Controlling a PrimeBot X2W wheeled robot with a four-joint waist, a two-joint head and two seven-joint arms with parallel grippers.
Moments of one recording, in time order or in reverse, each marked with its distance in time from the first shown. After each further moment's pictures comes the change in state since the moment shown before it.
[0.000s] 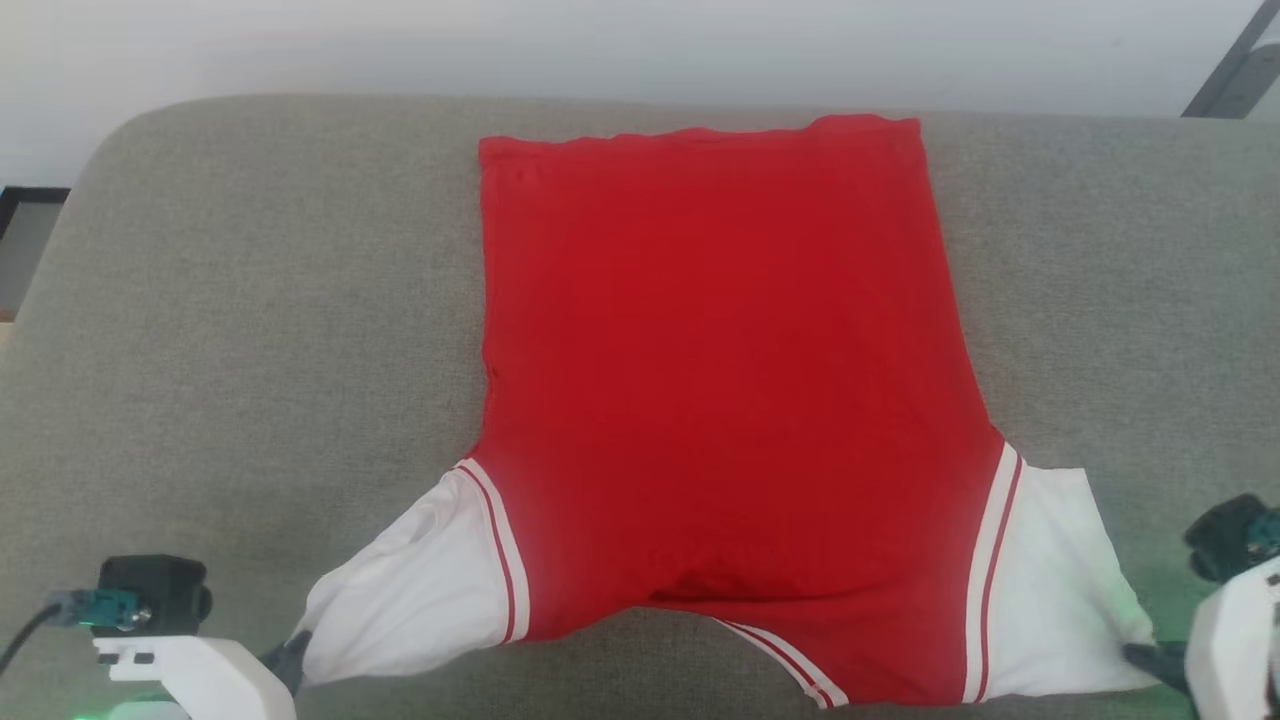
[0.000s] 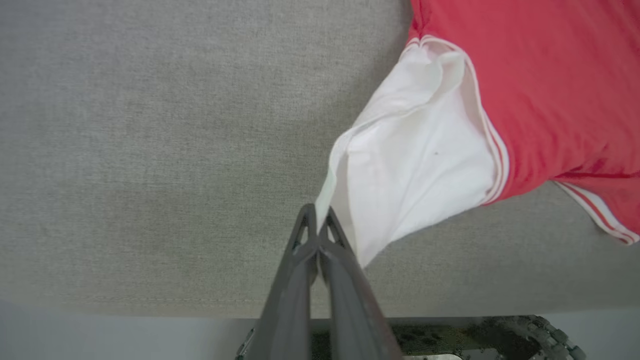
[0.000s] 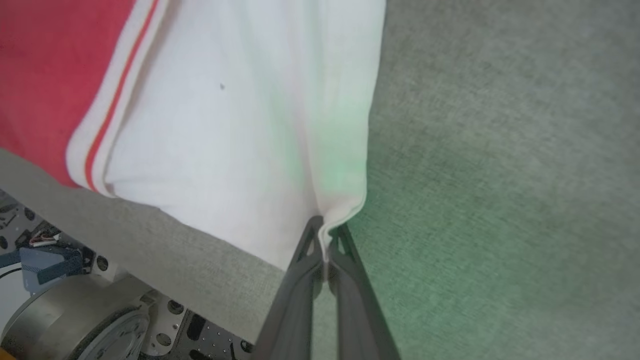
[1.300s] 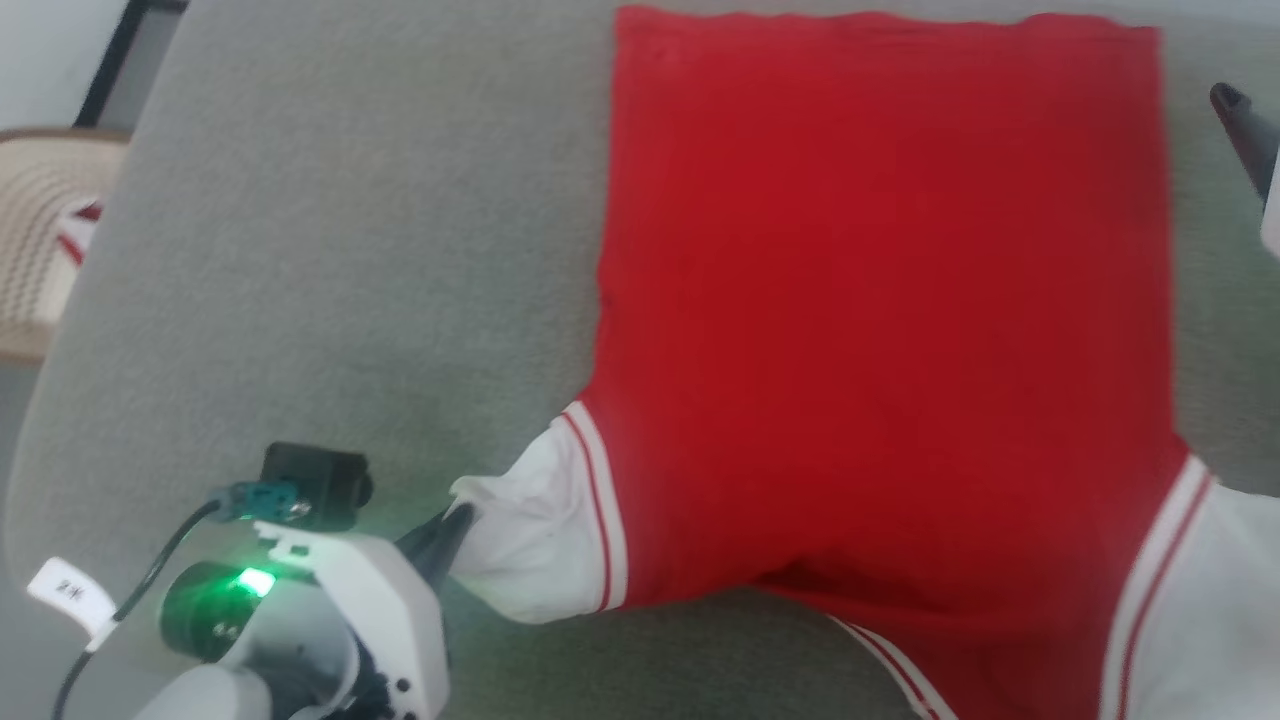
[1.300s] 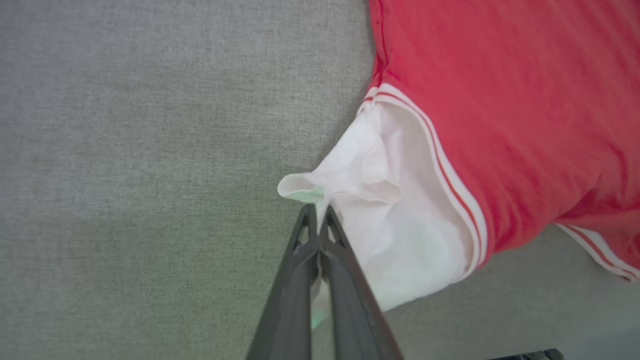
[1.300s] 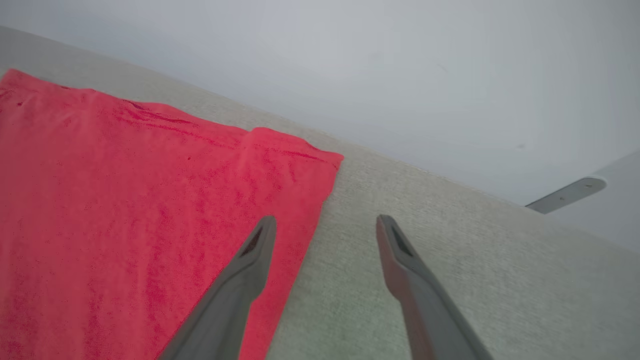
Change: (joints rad) left arm -0.301 -0.179 -0.188 0.125 0.091 -0.171 -0.049; right arm -0.721 0.348 -0.308 0.340 -0.498 0.000 -0.098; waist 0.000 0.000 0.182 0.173
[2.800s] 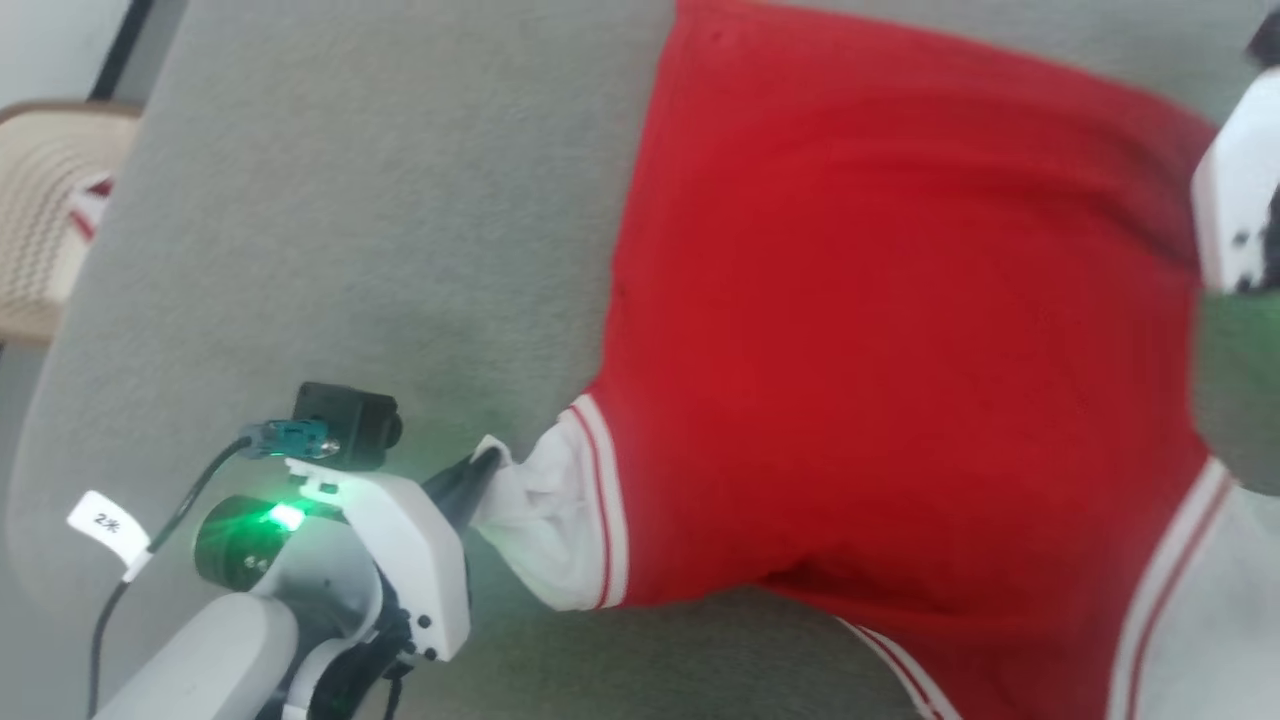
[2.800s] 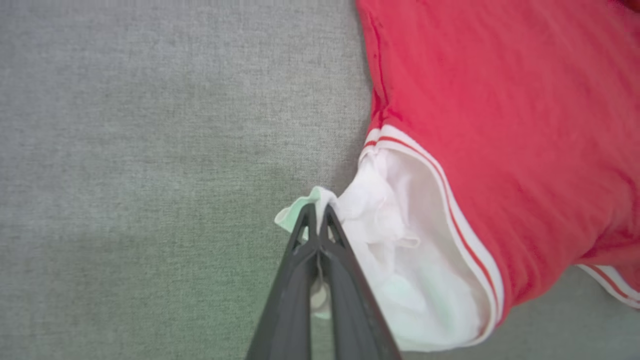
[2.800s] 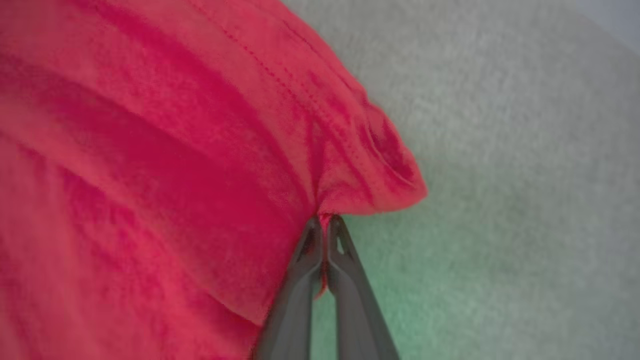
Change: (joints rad) left arm -0.146 -0.072 -0.042 0.149 -0.009 -0.092 -0.034; right arm -0.213 0.006 0.296 0.403 0.088 -0.001 0.273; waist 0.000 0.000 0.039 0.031
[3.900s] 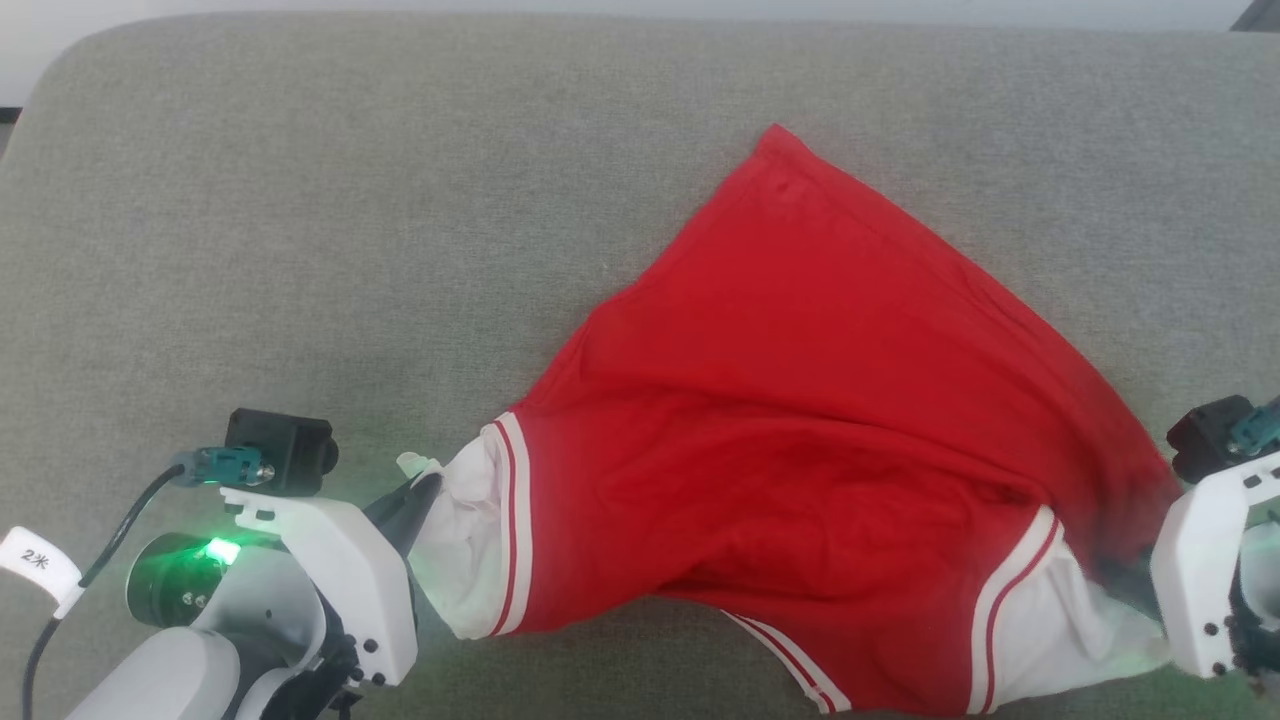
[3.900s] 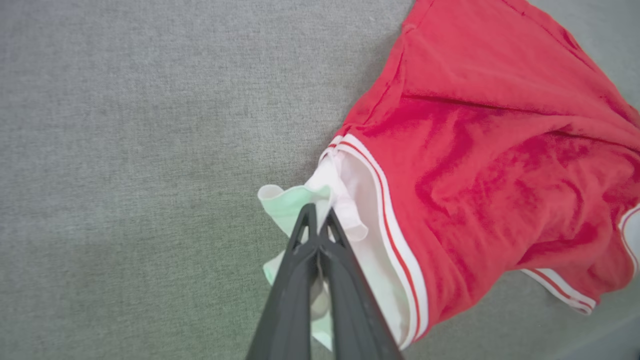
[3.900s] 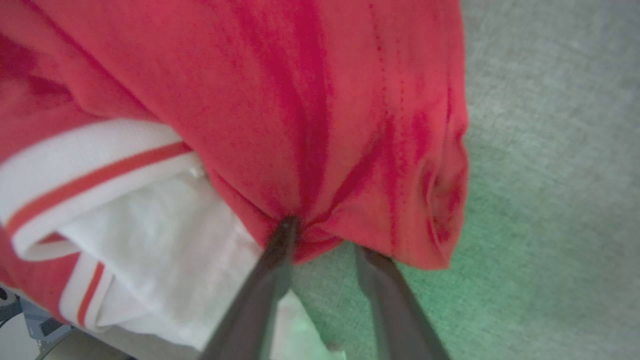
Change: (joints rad) left arm 0.084 0.090 0.056 -0.075 -0.025 0.061 0.016; right arm 0.872 -0.073 -0.250 -0.745 0.128 0.000 0.083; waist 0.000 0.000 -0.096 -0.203
